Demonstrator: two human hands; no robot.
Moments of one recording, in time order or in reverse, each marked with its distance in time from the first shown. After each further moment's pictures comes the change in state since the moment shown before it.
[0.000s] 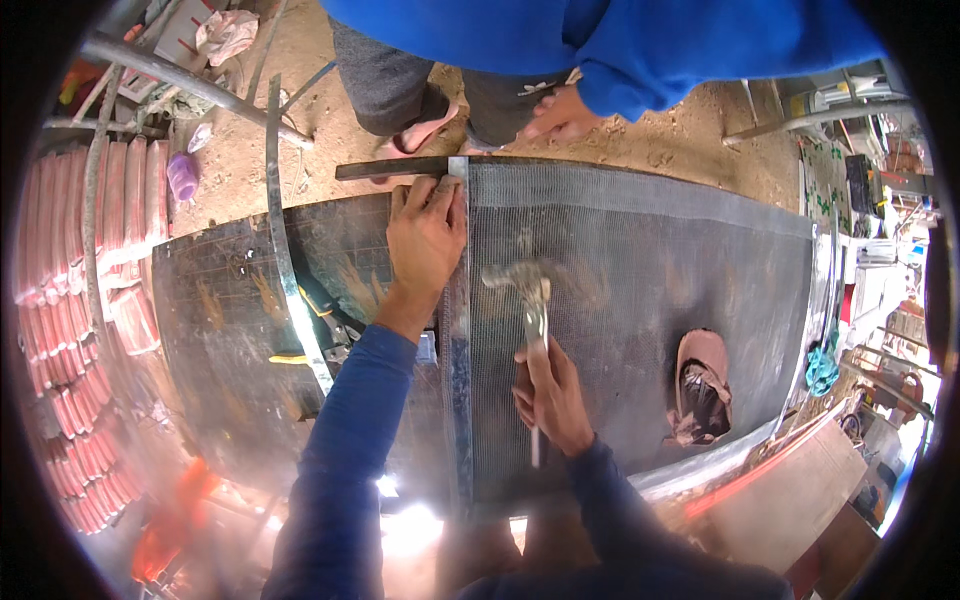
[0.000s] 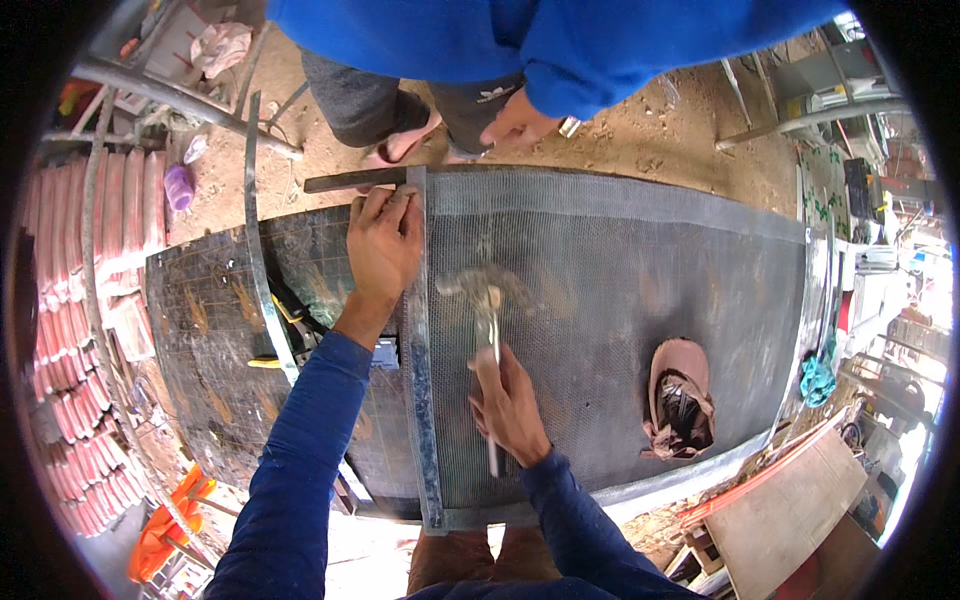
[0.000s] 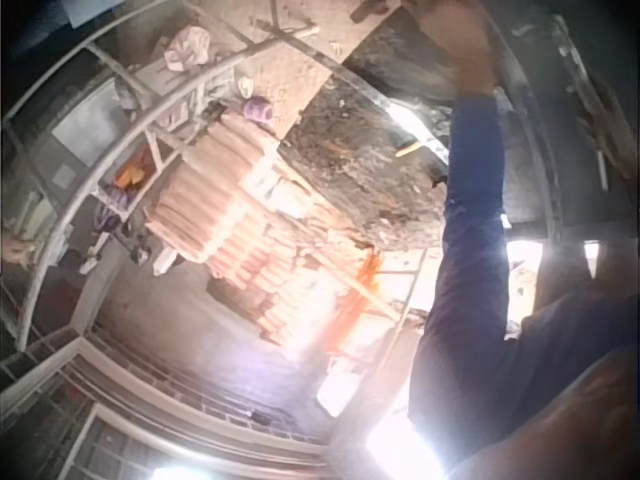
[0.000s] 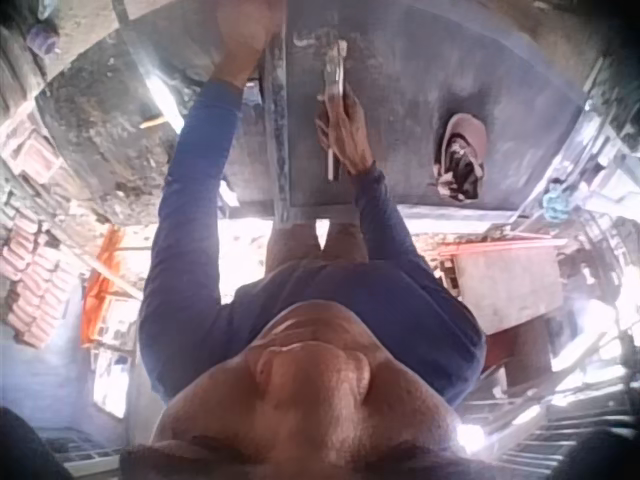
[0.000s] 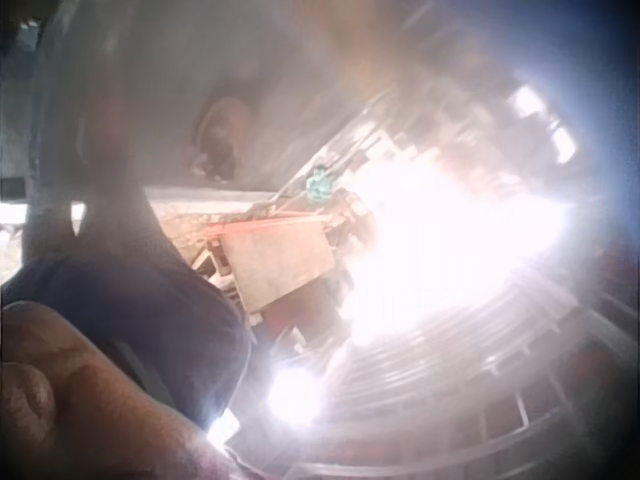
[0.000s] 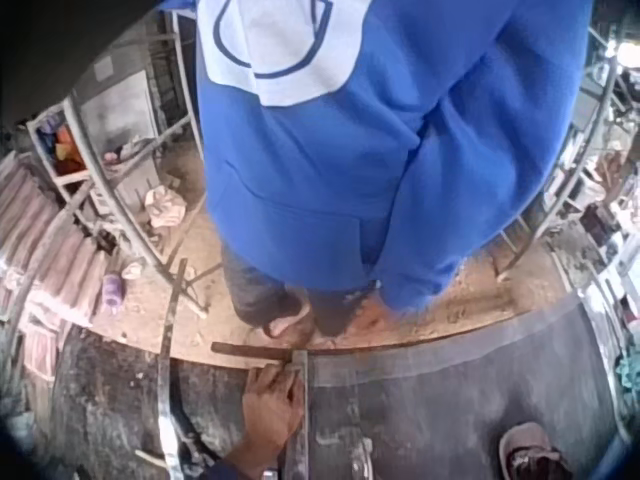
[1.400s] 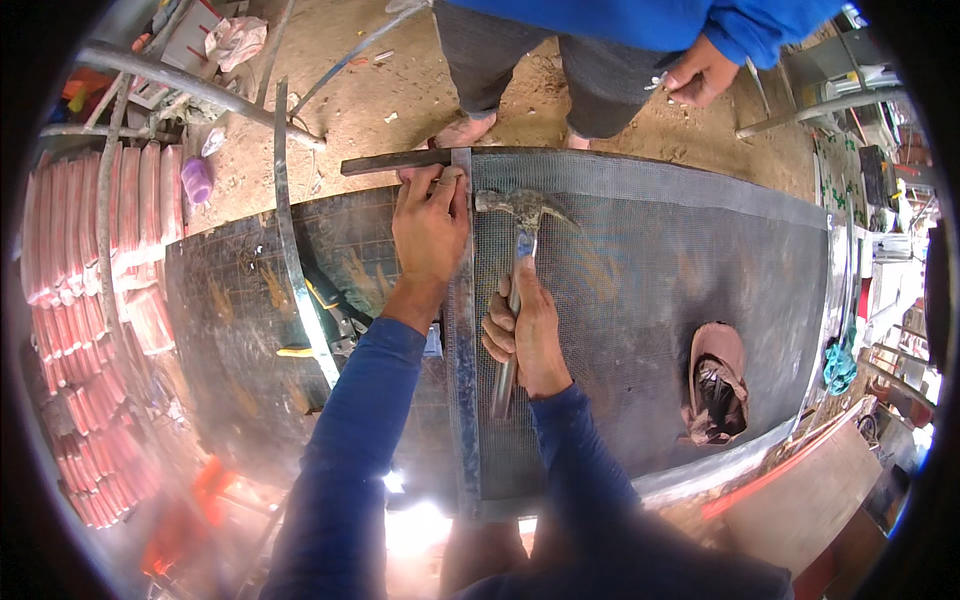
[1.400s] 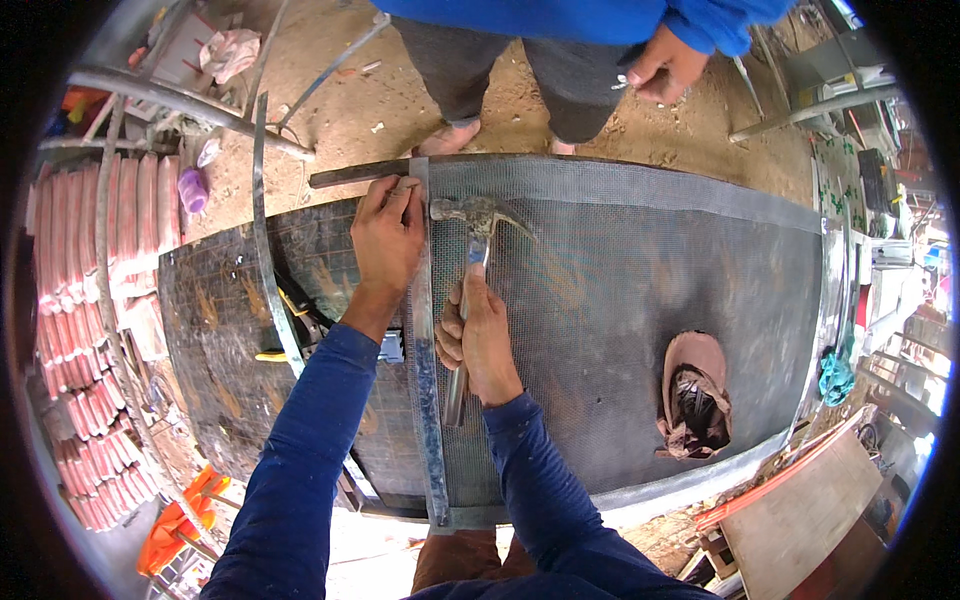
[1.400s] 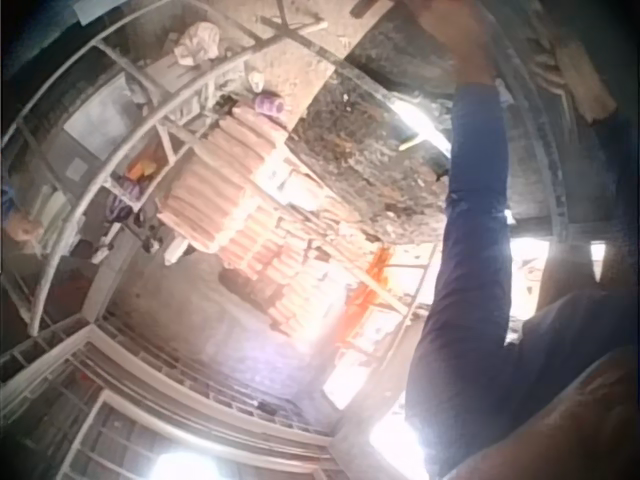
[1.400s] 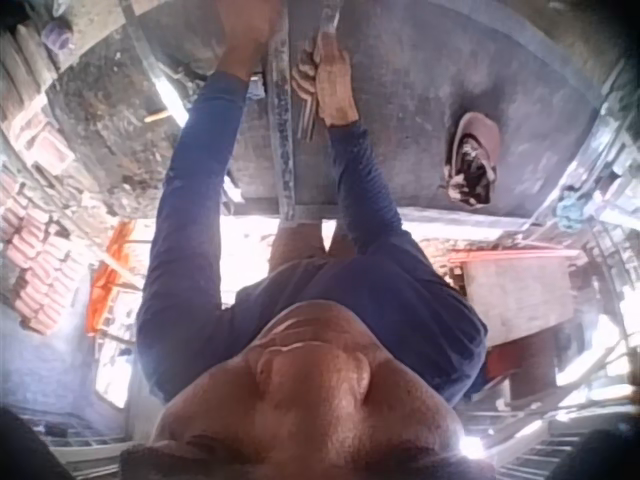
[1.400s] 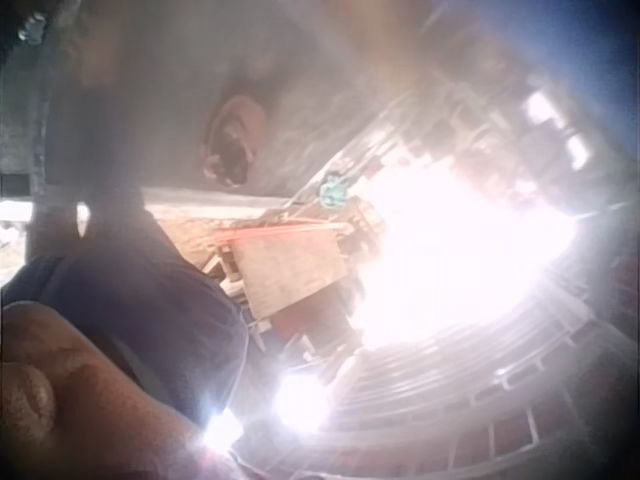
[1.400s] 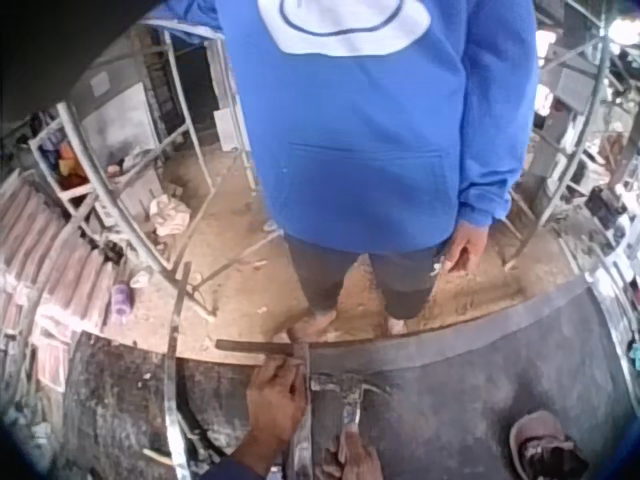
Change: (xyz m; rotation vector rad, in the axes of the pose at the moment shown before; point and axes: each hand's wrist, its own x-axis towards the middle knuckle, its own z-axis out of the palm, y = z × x) left_hand -0.007 0.004 0.006 -0.010 0.027 -0.053; right_hand 0.076 -0.016 0.037 0.428 -0.035 -0.004
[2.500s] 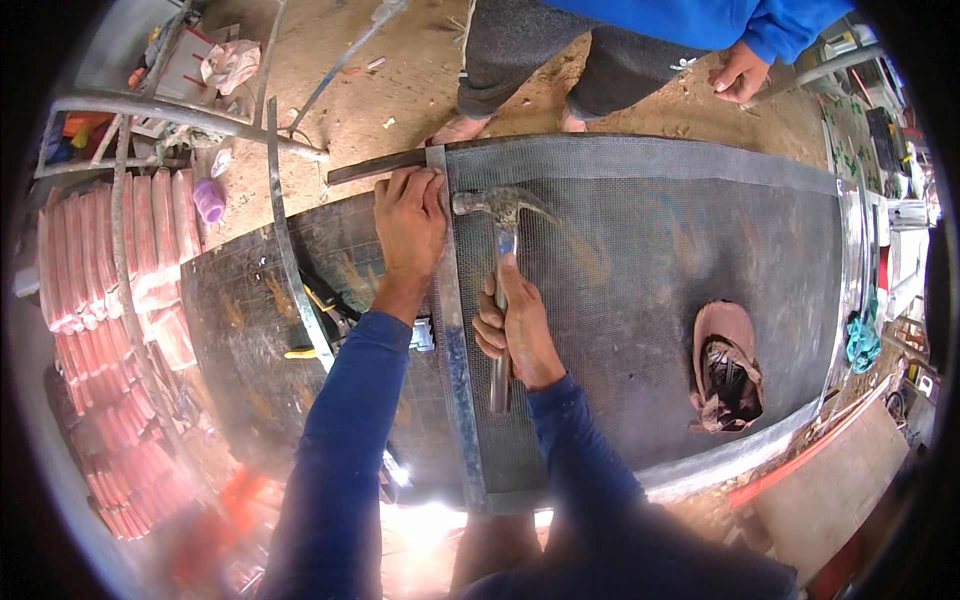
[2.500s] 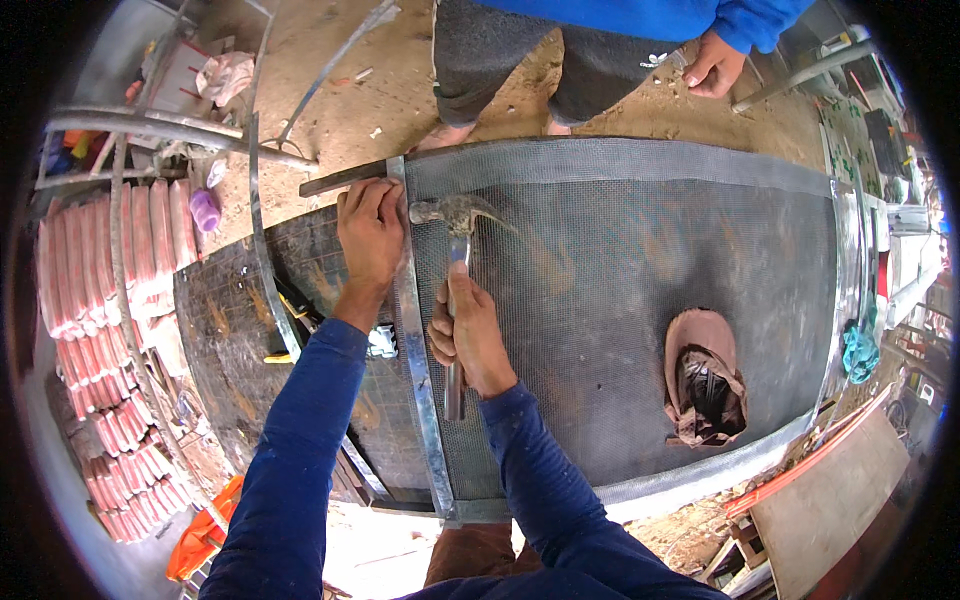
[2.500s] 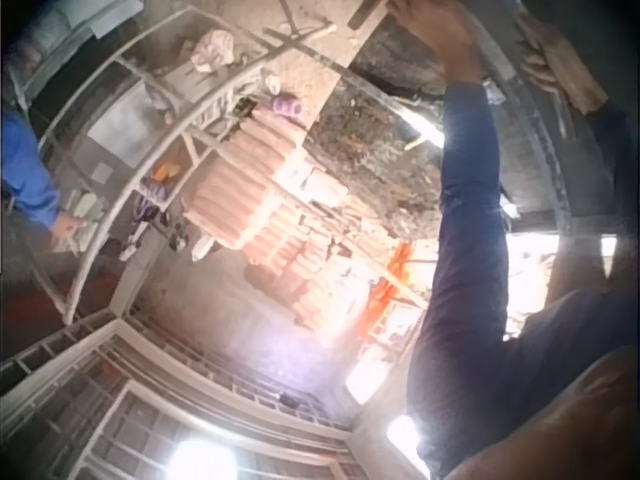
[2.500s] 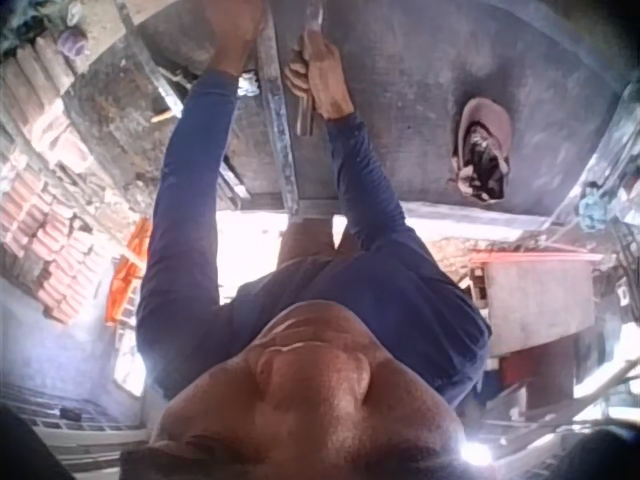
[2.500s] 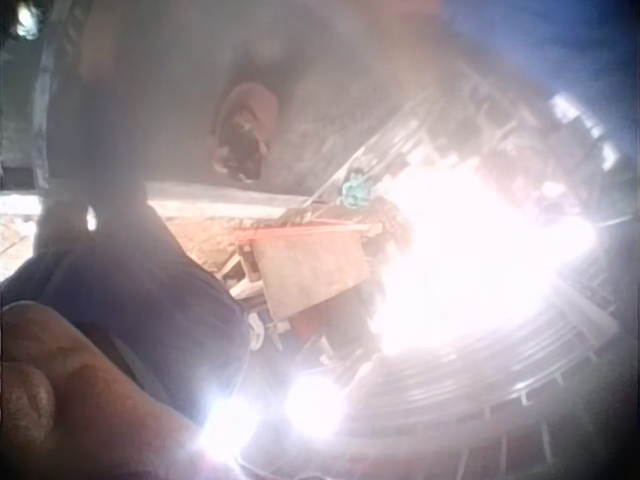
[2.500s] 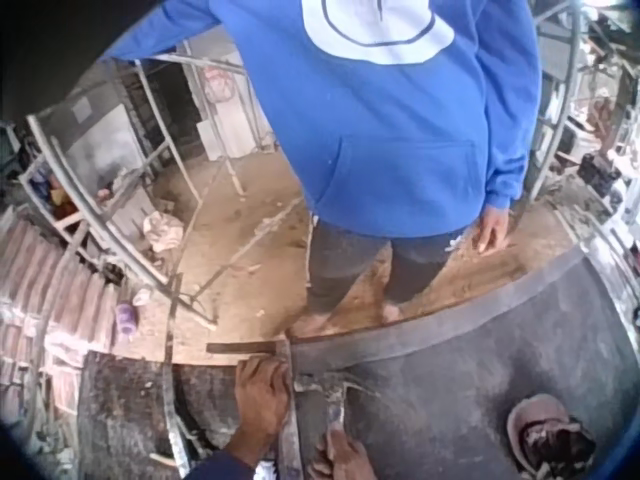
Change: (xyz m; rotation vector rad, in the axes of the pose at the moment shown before) left_hand 0.002 0.002 0.003 -0.010 -0.052 0.048; right_hand -0.006 -0.003 -0.022 0.036 -0.101 0.022
